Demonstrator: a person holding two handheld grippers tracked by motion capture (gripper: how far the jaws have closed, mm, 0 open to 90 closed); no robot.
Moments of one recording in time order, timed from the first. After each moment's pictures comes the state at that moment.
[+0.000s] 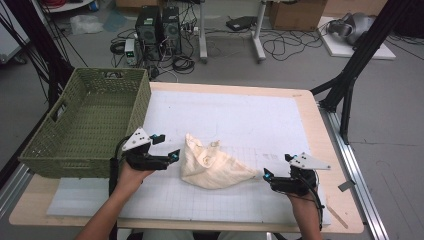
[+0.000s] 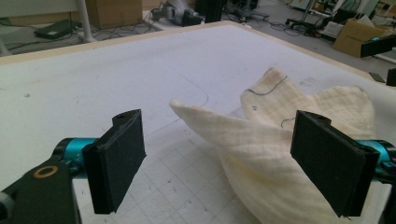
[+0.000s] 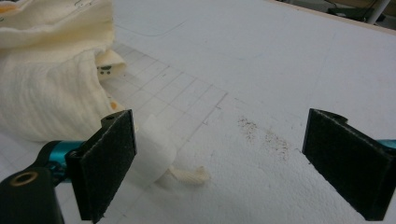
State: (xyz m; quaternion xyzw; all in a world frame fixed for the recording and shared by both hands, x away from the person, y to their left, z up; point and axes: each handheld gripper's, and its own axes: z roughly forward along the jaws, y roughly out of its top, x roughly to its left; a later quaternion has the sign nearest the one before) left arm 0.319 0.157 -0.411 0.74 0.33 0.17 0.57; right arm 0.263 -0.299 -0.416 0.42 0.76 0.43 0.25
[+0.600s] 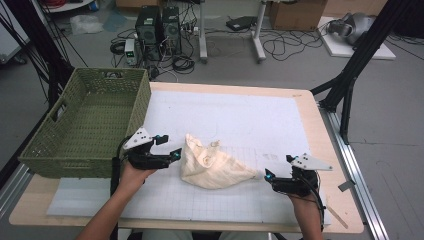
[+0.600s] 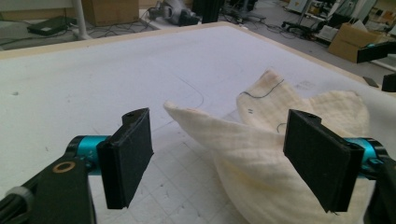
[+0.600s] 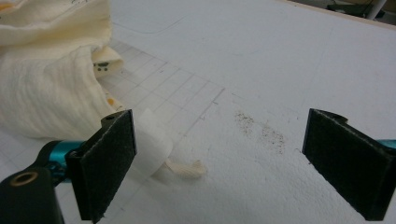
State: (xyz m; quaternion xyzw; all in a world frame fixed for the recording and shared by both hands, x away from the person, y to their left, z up) left arm 0.321 0.152 -0.412 0.73 0.34 0.14 0.57; right arm 0.260 -0.303 -0.417 0.42 0.76 0.43 0.25
